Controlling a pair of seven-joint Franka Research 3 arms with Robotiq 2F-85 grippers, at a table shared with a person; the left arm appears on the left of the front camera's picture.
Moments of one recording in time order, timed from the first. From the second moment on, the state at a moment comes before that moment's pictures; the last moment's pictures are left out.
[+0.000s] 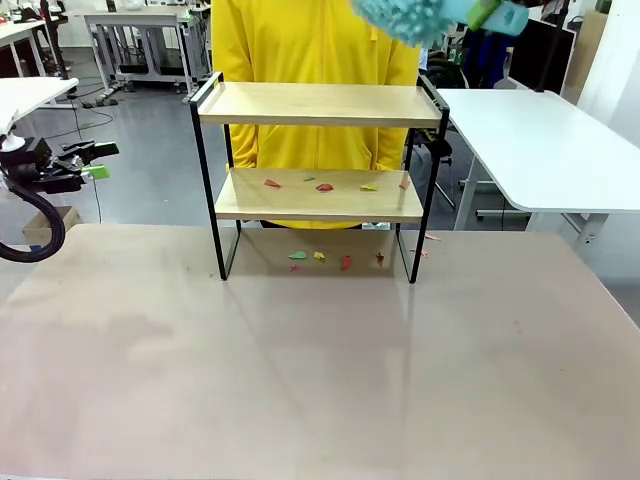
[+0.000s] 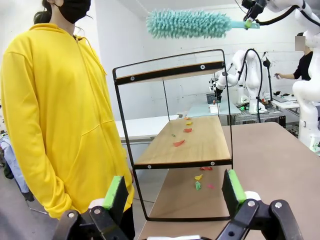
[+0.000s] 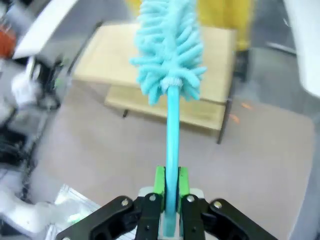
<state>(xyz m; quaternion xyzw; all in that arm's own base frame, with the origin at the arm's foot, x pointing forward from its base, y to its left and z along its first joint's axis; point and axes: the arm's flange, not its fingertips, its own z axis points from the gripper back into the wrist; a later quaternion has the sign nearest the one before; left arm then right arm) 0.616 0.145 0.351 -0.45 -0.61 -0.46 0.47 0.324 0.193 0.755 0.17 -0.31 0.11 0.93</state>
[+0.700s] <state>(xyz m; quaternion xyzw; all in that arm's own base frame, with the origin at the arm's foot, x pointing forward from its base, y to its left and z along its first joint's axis) 0.616 0.145 0.351 -0.45 -0.61 -0.46 0.47 0.299 0.166 0.666 0.18 -0.01 0.44 0.88</state>
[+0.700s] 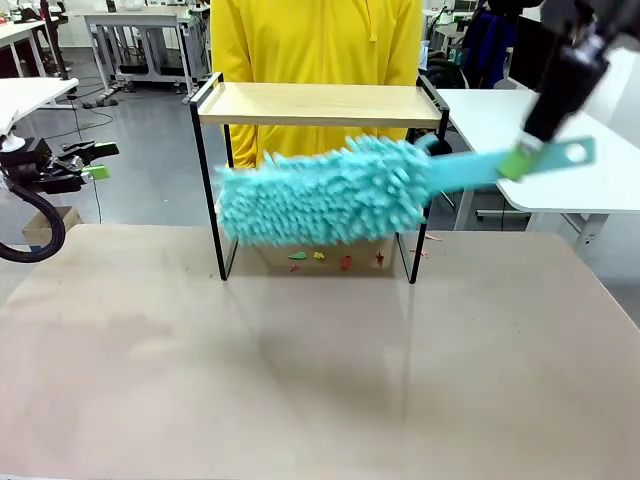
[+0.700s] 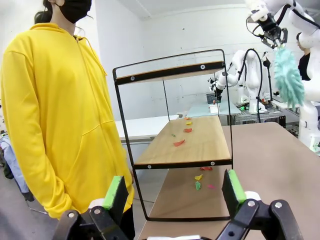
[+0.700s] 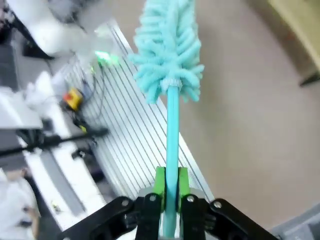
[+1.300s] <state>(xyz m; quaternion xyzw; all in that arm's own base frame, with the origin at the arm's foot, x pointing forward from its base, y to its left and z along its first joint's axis) 0.616 0.145 0.351 -0.45 -0.61 -0.46 0.47 0.317 0.103 0.549 0.10 0.09 0.52 0.84</state>
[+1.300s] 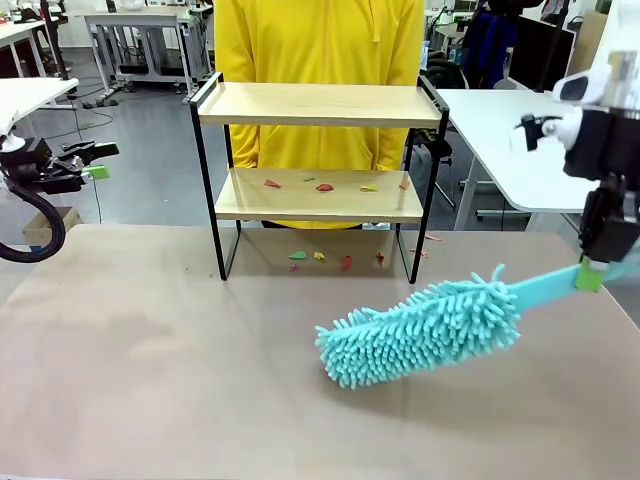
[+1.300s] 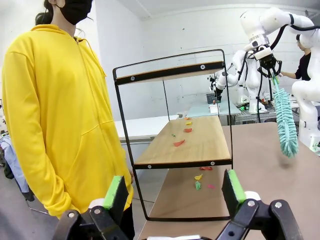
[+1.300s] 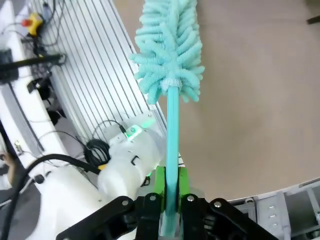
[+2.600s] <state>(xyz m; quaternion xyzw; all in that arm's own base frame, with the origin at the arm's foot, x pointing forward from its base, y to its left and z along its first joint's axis) 0.616 0.145 0.351 -0.45 -0.61 -0.46 0.47 0.310 0.093 0.535 0.10 0.10 0.53 0.84</state>
